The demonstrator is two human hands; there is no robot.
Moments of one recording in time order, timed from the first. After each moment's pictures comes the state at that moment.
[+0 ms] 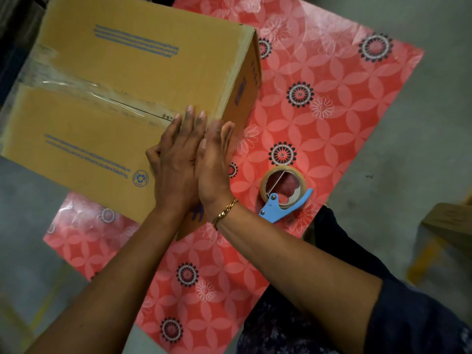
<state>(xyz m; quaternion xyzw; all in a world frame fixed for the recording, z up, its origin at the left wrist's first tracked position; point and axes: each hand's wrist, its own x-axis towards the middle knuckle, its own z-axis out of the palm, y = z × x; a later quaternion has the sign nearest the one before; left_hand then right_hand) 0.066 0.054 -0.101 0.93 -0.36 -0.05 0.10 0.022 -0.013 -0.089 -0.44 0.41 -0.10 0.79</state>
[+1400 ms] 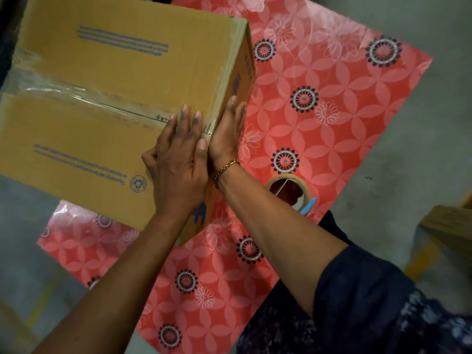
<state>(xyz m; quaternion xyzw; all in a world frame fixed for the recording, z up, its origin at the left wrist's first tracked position) 0.070 0.039 -0.101 0.94 -0.30 -0.03 0.14 0.088 -0.056 -0.161 -0.46 0.51 -0.14 0.72</state>
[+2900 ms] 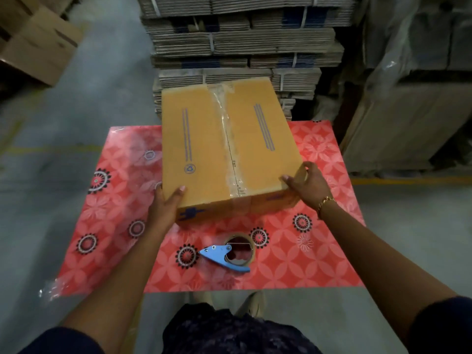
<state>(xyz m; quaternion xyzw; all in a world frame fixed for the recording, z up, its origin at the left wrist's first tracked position) -0.061 0.076 -0.095 0.77 0.38 0.03 0.52 0.071 -0.261 -0.067 -0.90 0.05 0.13 0.40</state>
